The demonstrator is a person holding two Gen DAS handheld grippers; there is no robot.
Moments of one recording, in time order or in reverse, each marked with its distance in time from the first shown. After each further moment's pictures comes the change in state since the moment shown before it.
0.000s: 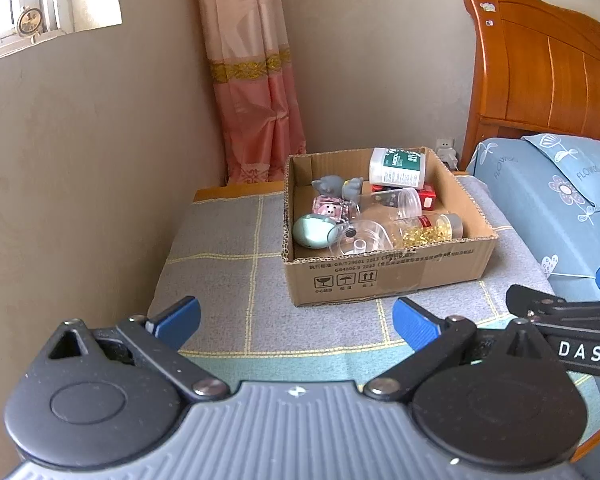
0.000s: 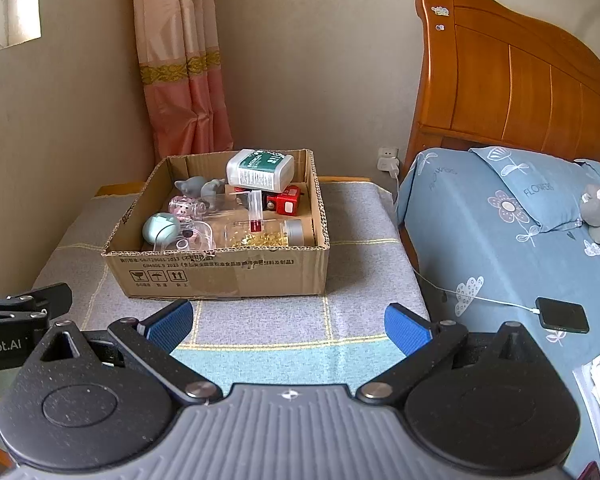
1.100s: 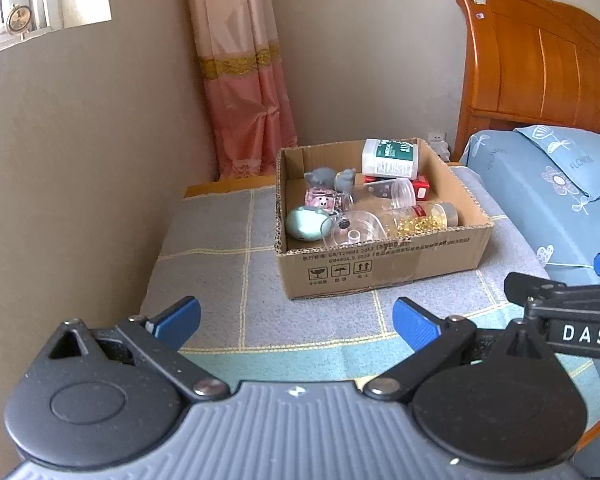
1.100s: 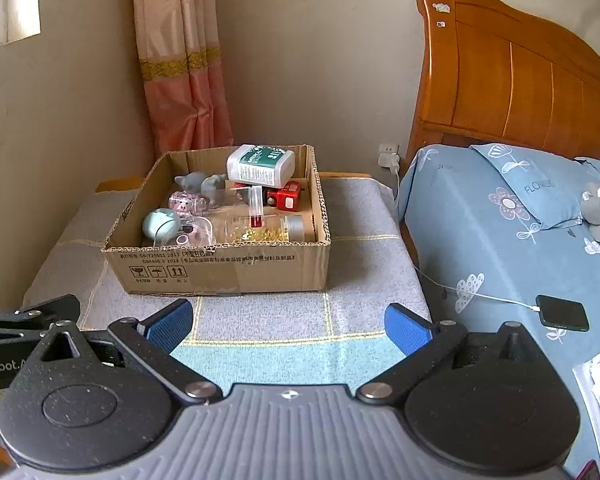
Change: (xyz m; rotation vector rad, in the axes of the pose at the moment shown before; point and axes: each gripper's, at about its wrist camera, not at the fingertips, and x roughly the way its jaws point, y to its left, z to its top) left arm 0.008 -0.002 -0.004 0.018 0.010 -0.022; right arm 0.001 0.002 -0.001 -0.001 0.011 0.000
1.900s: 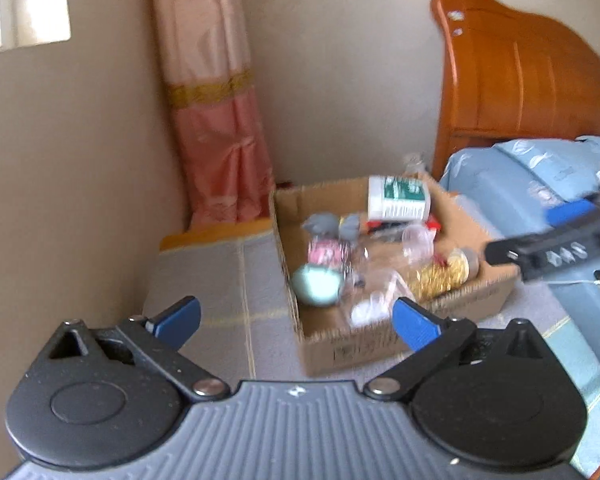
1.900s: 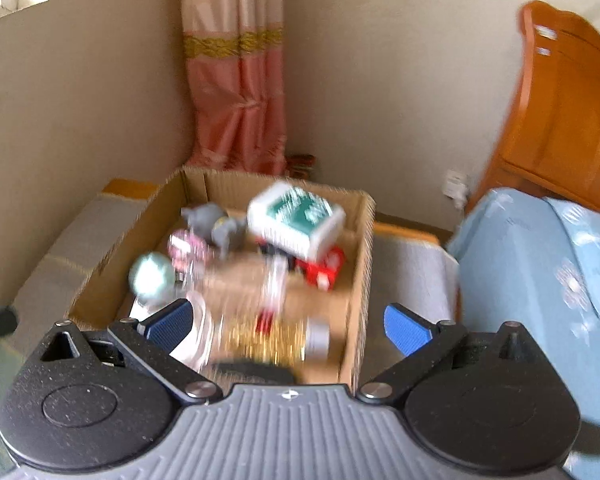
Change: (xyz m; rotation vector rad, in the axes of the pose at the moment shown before) left arm 0.053 0.039 0.040 0.059 -0.065 -0.109; right arm 0.099 0.001 0.090 -0.172 0.068 0.115
